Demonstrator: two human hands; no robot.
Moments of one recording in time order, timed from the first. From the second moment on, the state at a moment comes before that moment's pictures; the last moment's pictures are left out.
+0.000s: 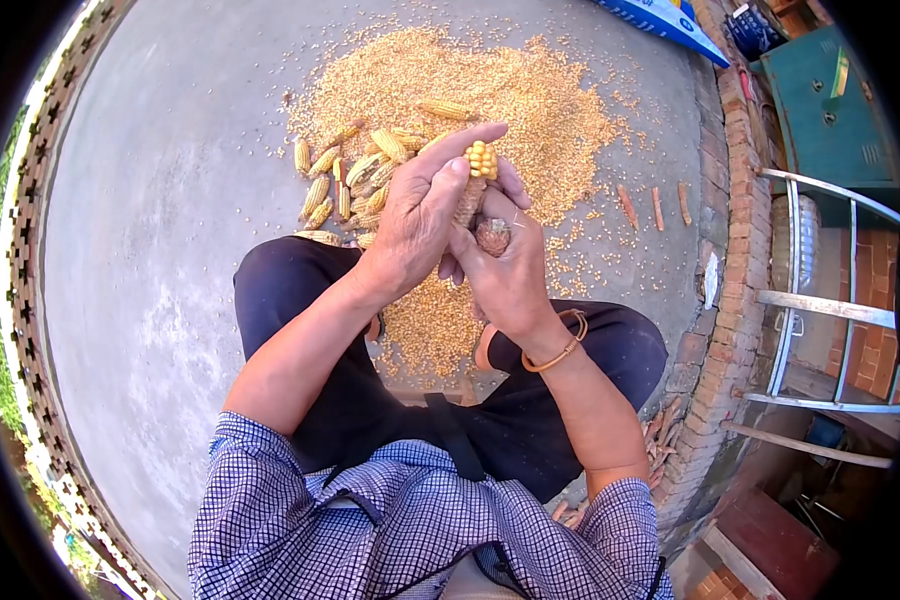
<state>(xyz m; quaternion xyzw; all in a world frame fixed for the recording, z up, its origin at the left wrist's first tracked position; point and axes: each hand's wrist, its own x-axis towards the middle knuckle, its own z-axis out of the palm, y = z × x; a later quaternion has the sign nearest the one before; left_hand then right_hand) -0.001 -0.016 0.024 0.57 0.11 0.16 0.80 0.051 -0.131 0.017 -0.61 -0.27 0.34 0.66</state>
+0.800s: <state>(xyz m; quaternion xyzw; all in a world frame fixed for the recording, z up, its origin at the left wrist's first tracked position) 0.005 -0.014 0.027 0.50 0.12 0.16 0.84 0.050 -0.129 0.017 -0.60 -0.30 0.32 0.67</state>
